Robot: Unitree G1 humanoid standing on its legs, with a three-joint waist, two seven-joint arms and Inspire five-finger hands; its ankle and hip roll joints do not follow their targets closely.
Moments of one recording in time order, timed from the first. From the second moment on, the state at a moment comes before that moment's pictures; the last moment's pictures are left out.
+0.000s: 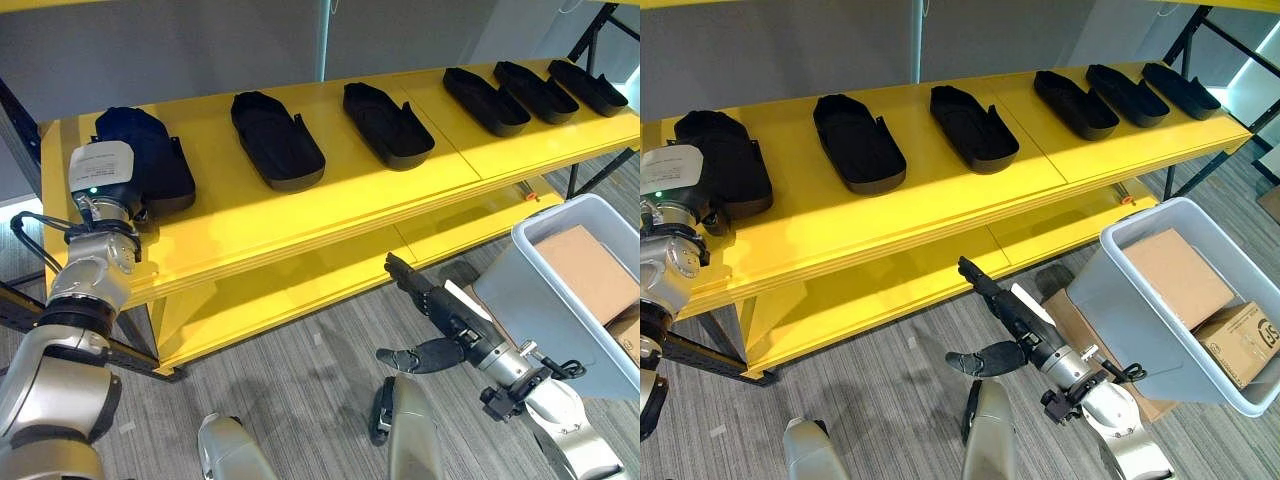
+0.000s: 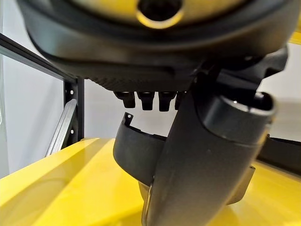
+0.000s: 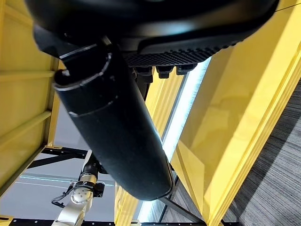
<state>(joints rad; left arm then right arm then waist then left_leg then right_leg) -0.85 0.88 -0.36 0.89 0.59 0.05 0.25 0.15 -0.62 0.17 -0.23 0.28 -0.21 0.30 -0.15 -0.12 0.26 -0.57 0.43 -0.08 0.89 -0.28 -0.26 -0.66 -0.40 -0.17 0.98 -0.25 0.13</state>
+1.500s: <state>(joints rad) -0.50 1.01 -0.12 0.31 0.48 -0.04 -0.06 0.20 -0.55 0.05 -0.23 0.28 -0.16 0.35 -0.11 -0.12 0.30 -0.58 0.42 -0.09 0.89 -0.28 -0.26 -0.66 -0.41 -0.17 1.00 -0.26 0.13</state>
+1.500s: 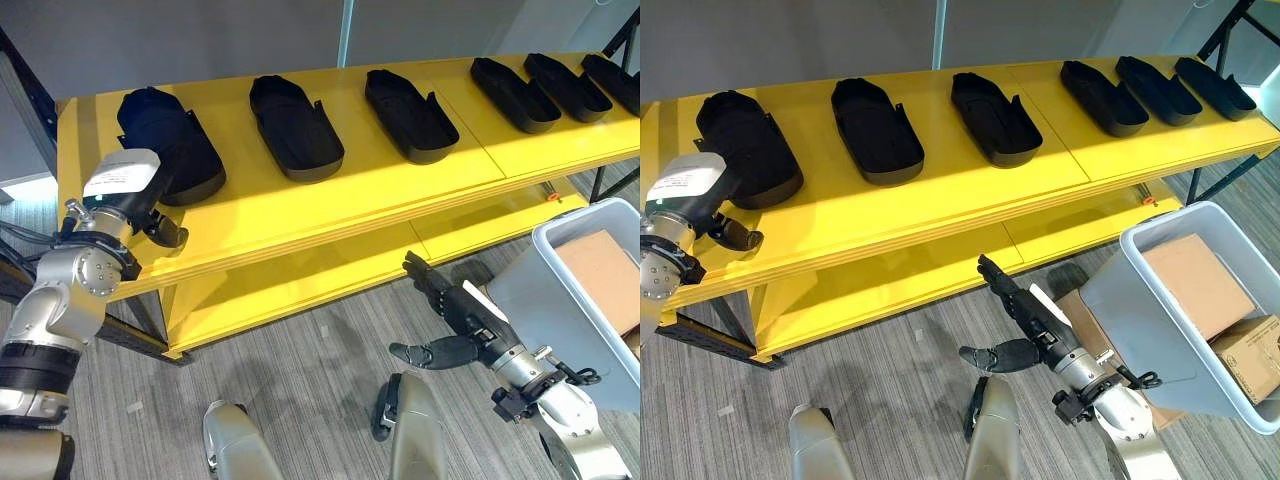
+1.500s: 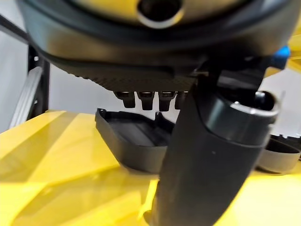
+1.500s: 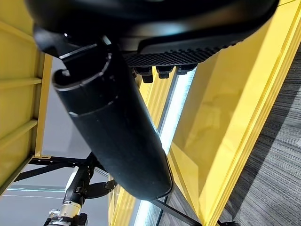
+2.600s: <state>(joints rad) -0.45 1.23 -0.18 0.20 0.55 -0.13 -0.30 0.23 -0.54 0.01 -0.23 0.28 -0.14 0.40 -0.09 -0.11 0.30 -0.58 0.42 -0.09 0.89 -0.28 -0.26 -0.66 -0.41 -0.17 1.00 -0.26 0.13</state>
